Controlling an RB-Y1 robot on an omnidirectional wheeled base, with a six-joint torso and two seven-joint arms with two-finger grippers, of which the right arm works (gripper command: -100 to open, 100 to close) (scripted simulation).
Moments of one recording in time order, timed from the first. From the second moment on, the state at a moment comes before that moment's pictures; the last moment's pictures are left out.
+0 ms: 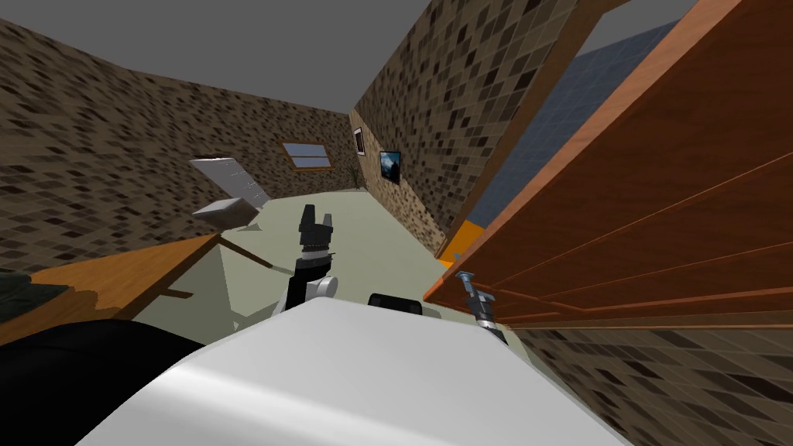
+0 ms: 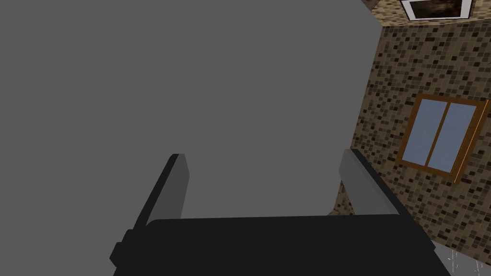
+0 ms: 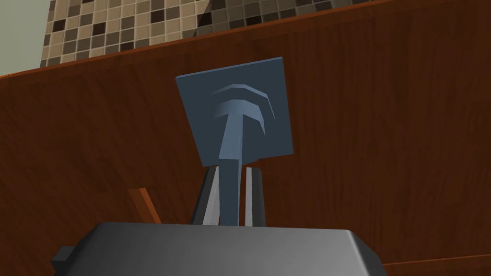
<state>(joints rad) 0.20 -0.48 0.26 -0.65 -0.37 -1.13 -0.48</state>
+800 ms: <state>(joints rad) 0.25 -0.51 0.30 -0.66 -0.37 -1.19 -0.51</state>
